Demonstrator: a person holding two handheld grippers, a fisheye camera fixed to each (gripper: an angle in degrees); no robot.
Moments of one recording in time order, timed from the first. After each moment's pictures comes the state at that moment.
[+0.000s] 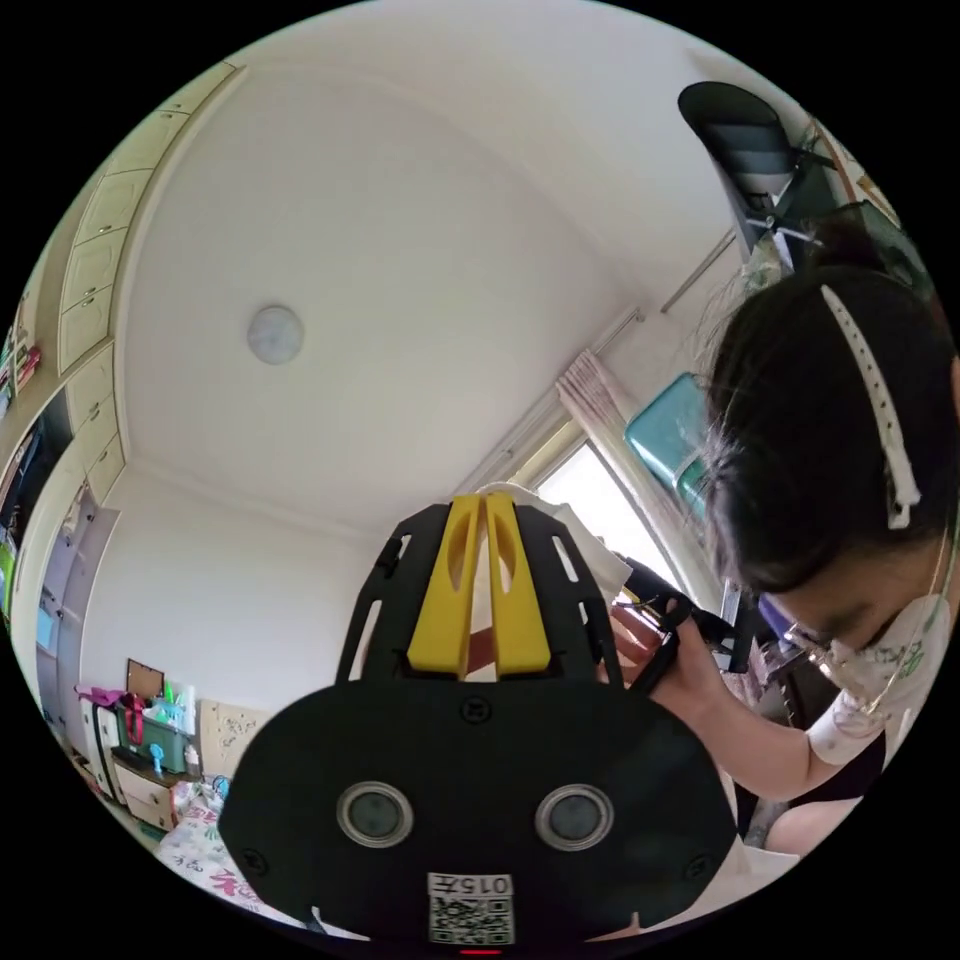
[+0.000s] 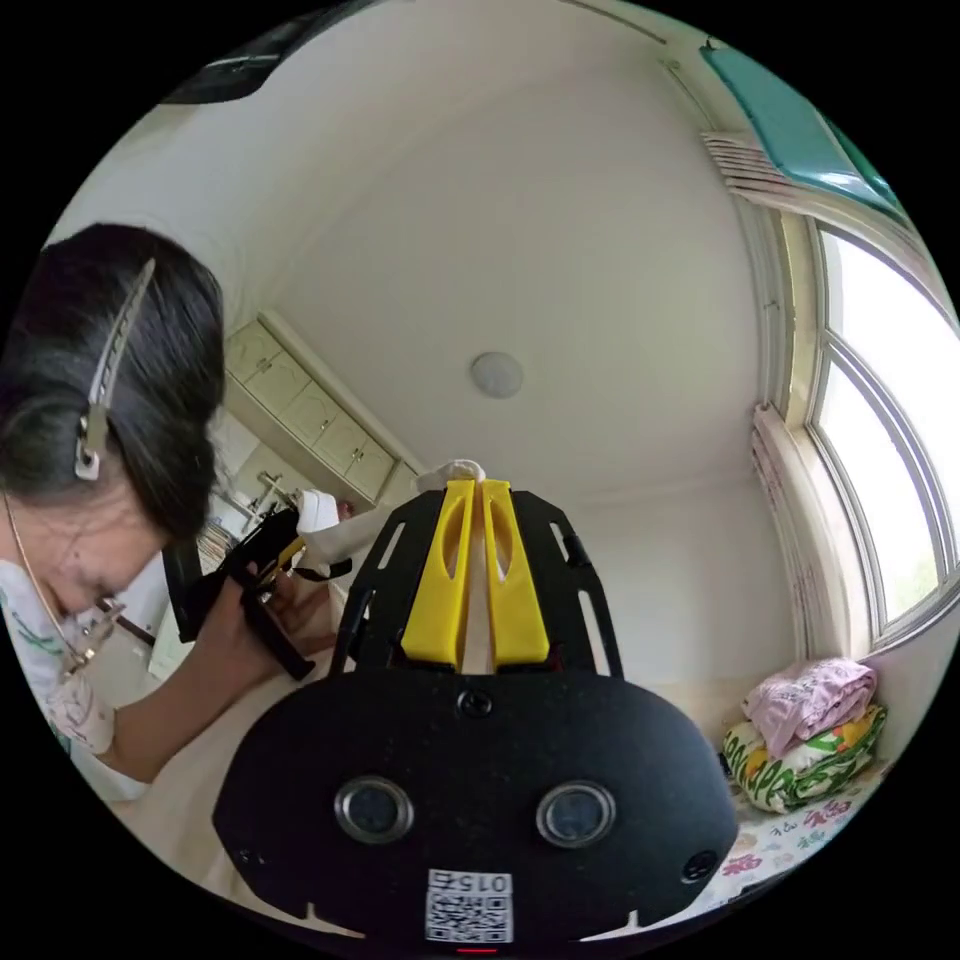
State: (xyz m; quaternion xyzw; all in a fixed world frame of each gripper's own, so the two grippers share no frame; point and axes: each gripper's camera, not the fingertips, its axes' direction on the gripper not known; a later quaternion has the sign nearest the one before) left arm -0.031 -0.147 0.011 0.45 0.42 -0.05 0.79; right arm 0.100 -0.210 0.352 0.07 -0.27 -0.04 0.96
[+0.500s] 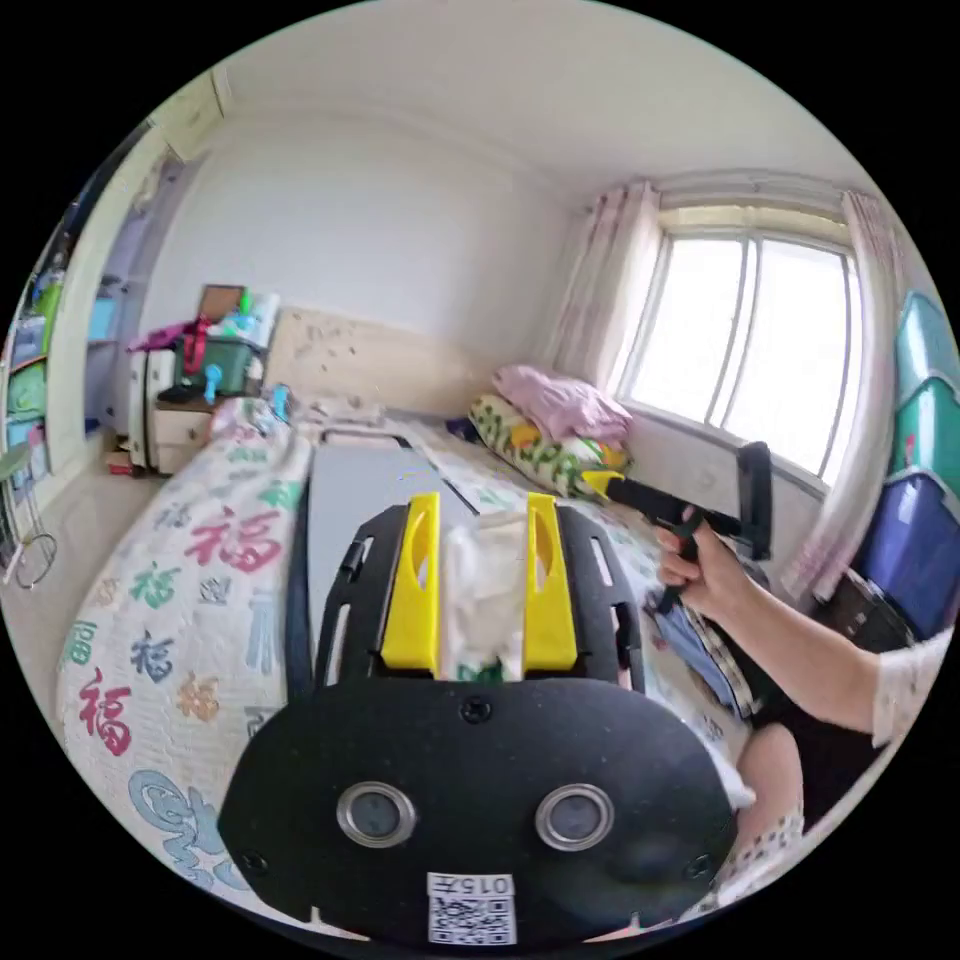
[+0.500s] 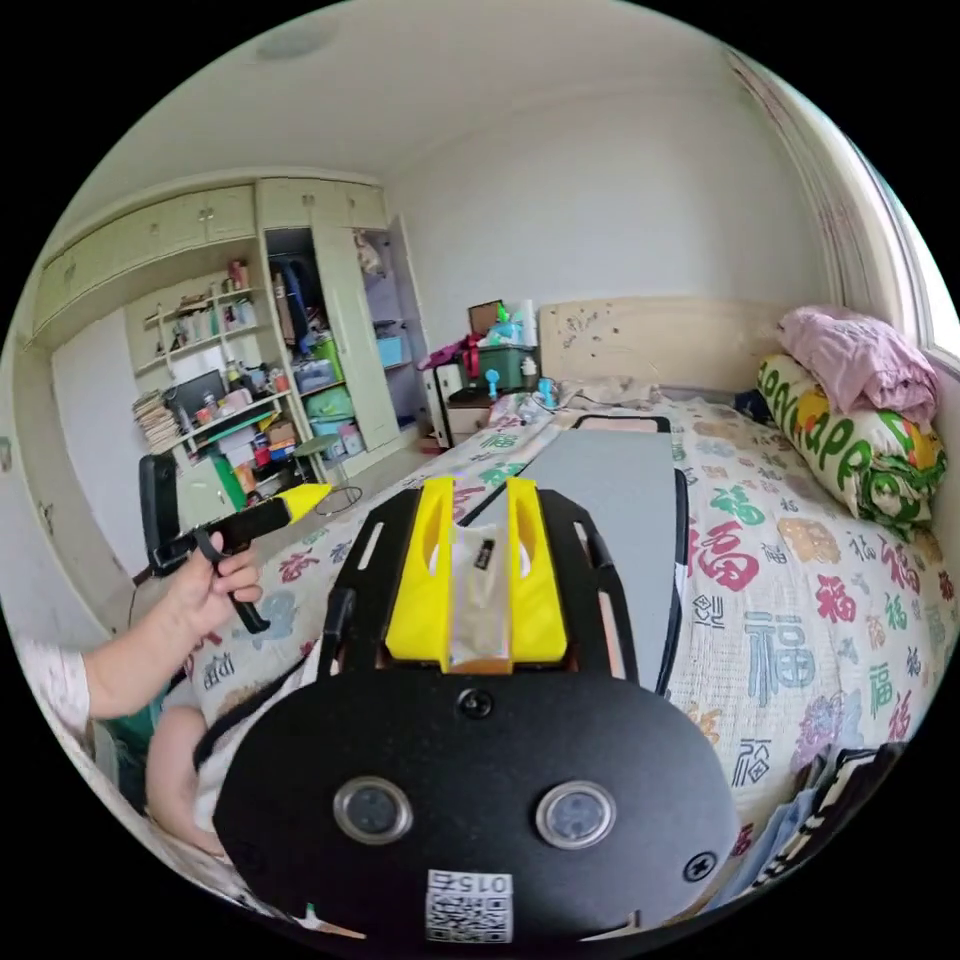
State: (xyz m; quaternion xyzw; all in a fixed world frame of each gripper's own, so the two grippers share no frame) left arm 0.150 0.017 0.527 -0.09 0.45 -0.05 0.89; right arm 0.108 0.215 0.820 -0.43 -0.29 0.00 0.86
